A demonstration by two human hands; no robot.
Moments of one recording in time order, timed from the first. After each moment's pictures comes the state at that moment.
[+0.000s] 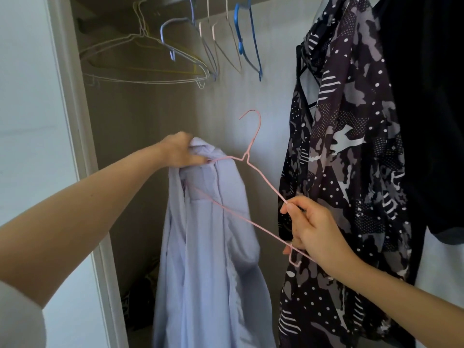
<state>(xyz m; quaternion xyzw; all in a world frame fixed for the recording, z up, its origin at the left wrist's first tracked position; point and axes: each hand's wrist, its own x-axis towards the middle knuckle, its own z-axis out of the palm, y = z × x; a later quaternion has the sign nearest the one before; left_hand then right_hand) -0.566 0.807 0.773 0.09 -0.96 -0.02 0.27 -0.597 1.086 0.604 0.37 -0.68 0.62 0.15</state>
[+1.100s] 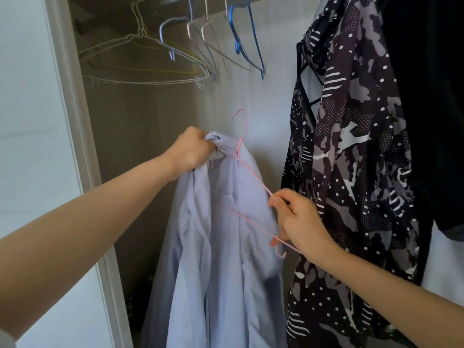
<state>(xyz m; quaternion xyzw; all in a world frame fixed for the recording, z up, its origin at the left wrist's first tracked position) -0.559 0.841 0.761 0.01 -0.90 -0.27 0.35 -0.595 1.054 0.619 0.35 -0.69 0.62 0.14</state>
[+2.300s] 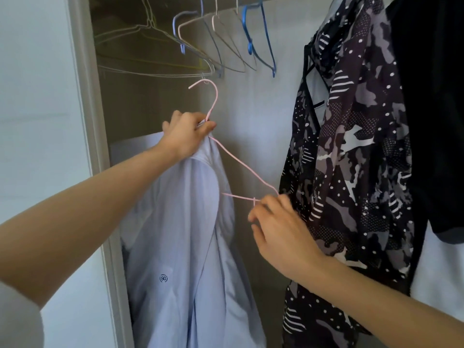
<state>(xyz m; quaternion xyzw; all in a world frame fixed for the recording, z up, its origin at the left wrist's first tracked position) -0.559 0.818 0.770 0.03 -0.88 -0.11 0.46 -0.570 1.039 0.603 0.42 -0.80 0.17 0.38</state>
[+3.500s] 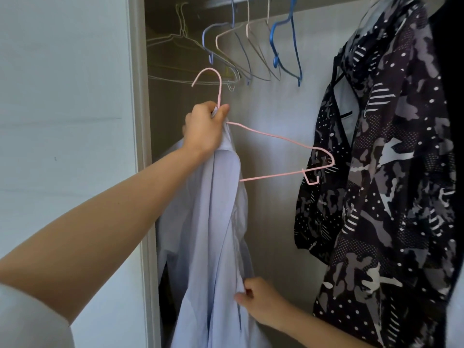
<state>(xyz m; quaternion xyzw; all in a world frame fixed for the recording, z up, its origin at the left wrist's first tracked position) -0.531 0.811 0.780 0.01 -0.78 -0.27 0.56 -0.579 0.950 0.505 0.38 -0.86 0.34 -0.08</state>
